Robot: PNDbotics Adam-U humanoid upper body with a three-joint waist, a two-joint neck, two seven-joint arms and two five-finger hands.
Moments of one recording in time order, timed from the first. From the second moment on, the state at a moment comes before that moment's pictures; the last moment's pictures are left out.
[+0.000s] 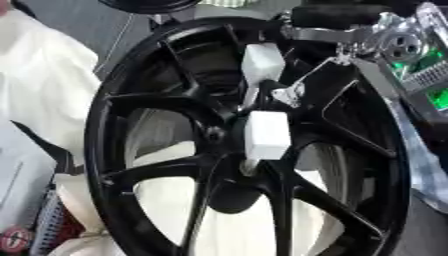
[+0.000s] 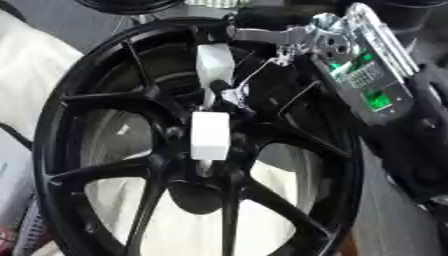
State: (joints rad) left arm -0.15 0.24 -0.01 -1.98 0.15 -0.12 0.33; right arm -0.95 -0.65 0.29 -1.75 0.53 0.06 0.82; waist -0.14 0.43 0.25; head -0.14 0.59
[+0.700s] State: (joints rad) left arm -0.15 0.24 -0.02 -1.98 0.15 -0.12 0.33; right arm -0.95 -0.65 0.29 -1.75 0.44 0.17 0.80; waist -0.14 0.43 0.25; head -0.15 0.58
